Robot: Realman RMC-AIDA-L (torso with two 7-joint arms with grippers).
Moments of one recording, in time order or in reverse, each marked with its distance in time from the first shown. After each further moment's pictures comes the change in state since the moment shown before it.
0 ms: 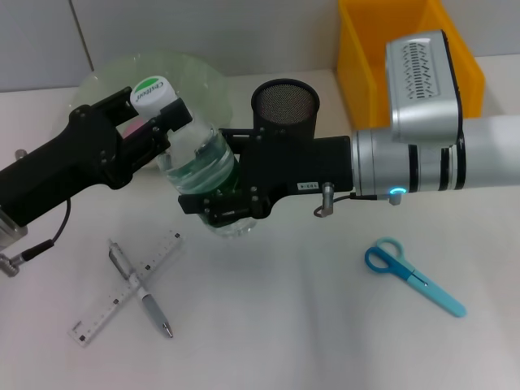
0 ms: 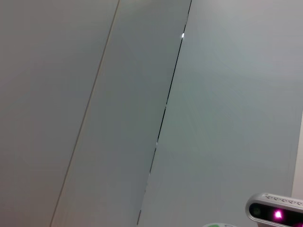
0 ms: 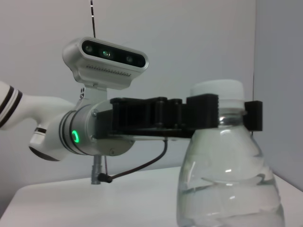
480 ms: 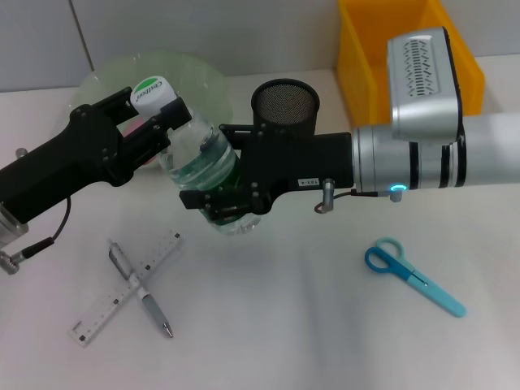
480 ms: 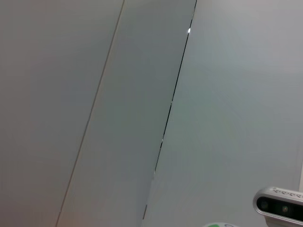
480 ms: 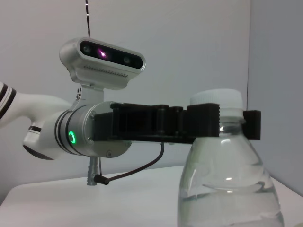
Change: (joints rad) left arm -0.004 0.003 0.004 0.000 0.003 -0.027 -0.004; right arm -0.003 0.000 0.002 -0.012 0.000 0.012 0.002
